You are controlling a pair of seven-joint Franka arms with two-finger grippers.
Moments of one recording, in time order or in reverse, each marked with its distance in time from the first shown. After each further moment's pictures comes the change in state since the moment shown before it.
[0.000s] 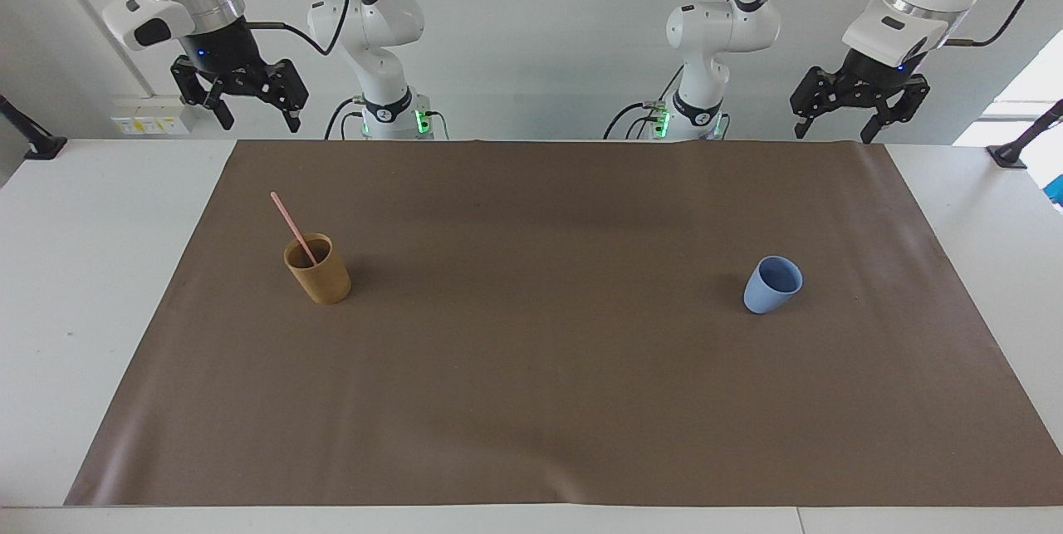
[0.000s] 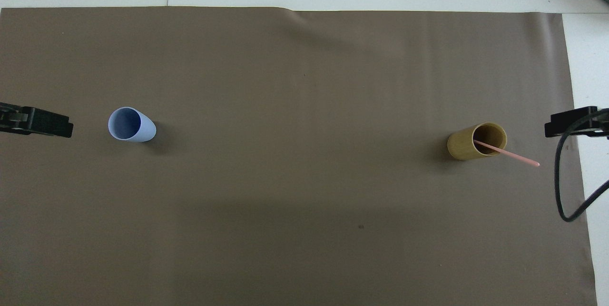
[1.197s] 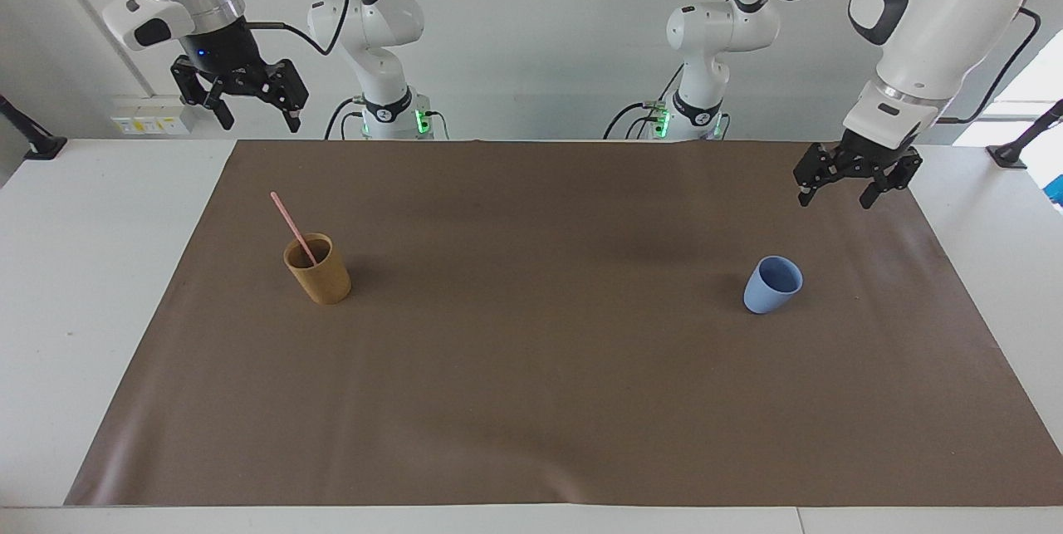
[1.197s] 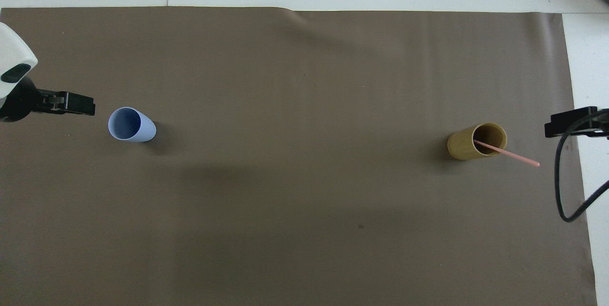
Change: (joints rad) left arm 0.048 0.043 0.007 -0.246 -0.001 0.371 0.001; right arm 0.000 0.000 0.000 0.000 0.000 -0.001 0.000
